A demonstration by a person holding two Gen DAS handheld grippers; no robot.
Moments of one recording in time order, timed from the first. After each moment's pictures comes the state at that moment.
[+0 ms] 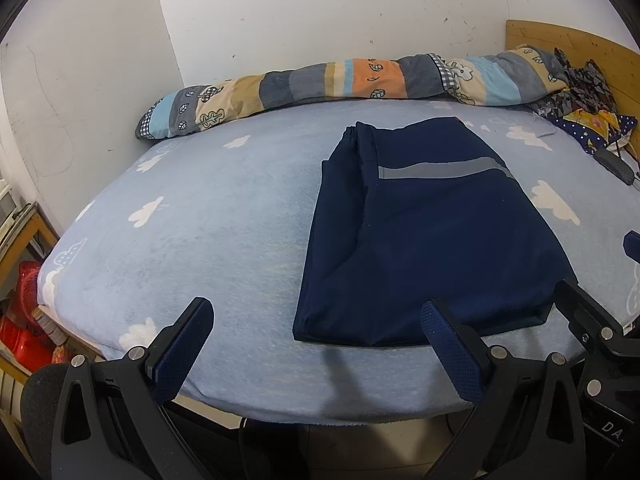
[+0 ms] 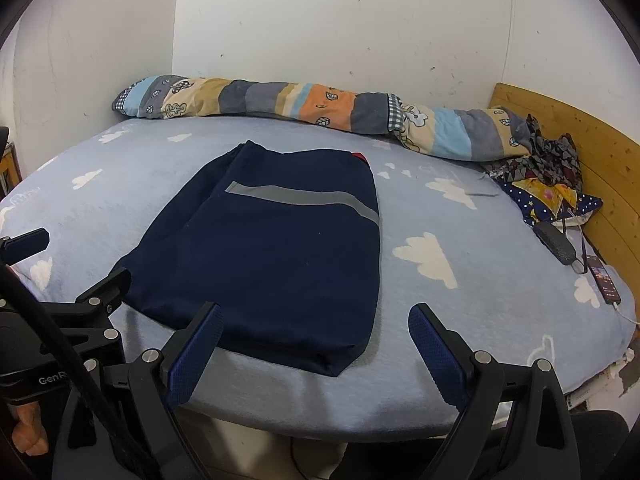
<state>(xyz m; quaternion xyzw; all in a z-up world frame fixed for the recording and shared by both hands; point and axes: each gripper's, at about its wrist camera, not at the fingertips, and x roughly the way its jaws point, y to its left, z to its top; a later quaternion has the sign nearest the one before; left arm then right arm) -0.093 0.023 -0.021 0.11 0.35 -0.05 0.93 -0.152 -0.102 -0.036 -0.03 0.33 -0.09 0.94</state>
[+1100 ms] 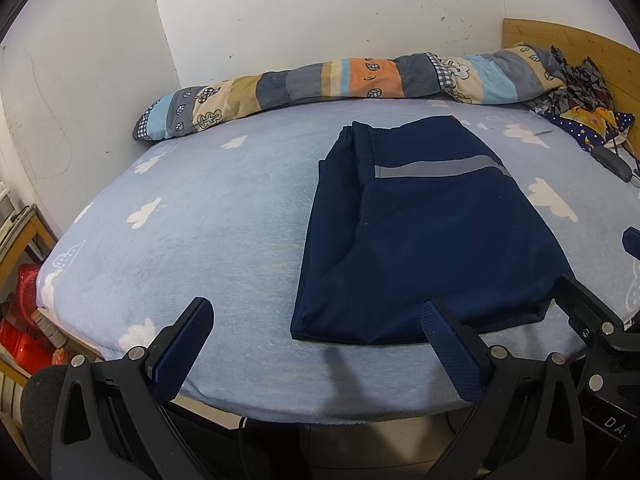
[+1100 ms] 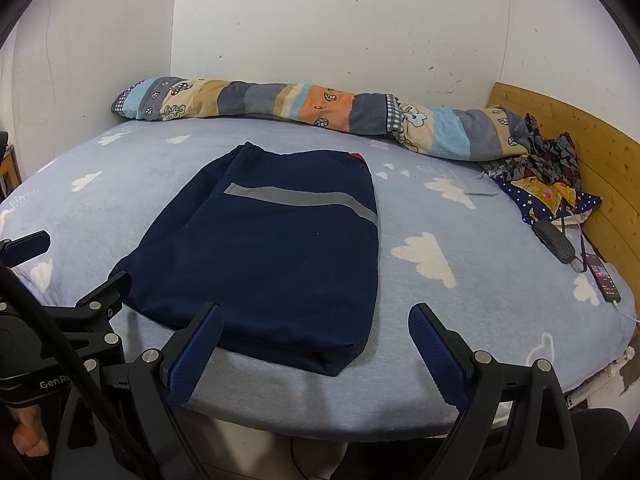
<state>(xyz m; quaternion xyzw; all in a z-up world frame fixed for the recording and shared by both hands) -0.094 0.023 -0.022 0.11 0.35 -0.05 0.93 -0.153 -0.105 -0.036 -0.02 0.33 -0.09 0.94</state>
